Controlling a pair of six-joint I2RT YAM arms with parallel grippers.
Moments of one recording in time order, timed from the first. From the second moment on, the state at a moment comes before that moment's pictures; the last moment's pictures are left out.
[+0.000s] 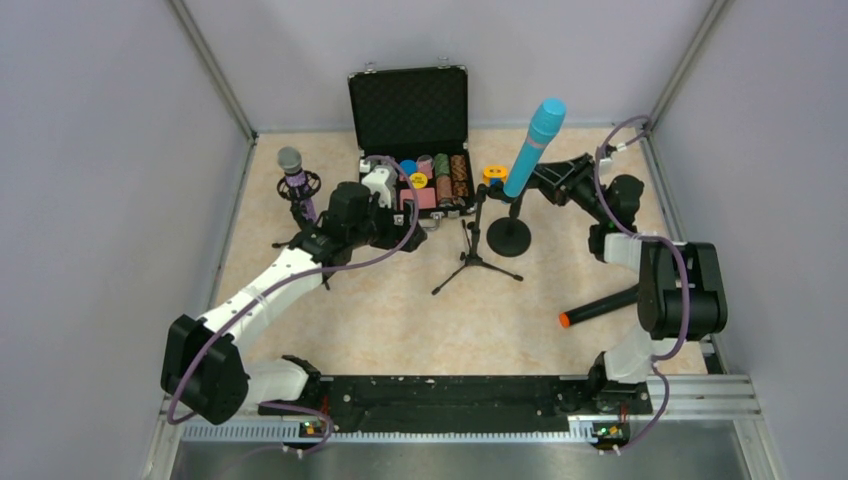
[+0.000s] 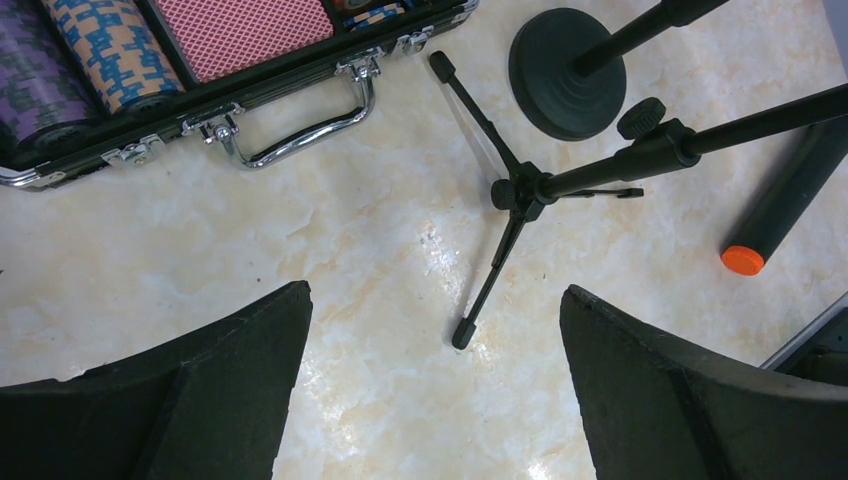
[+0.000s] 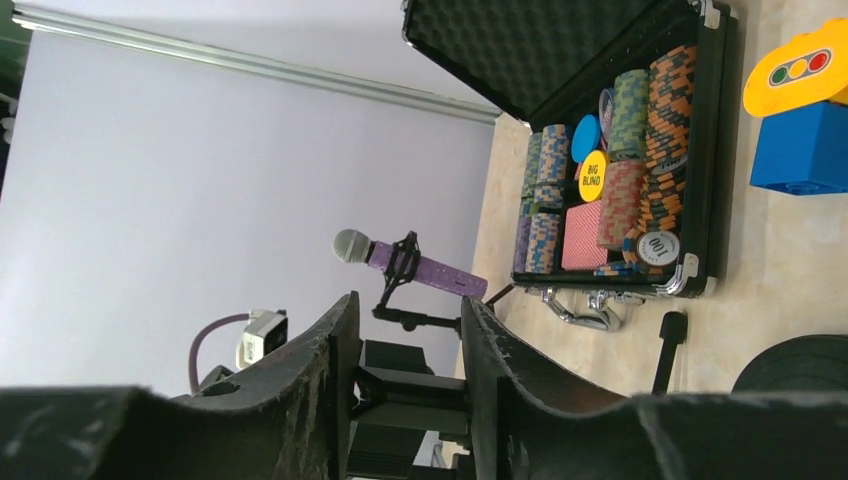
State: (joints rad) left arm -0.50 1.26 0.93 -0.22 0.18 -0.33; right arm -0.03 1.63 0.74 0.99 -0.73 1.37
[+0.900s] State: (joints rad) left arm -0.50 1.21 0.92 -0.24 0.16 -0.34; right arm -0.03 1.52 0.73 1.02 -0.73 1.40
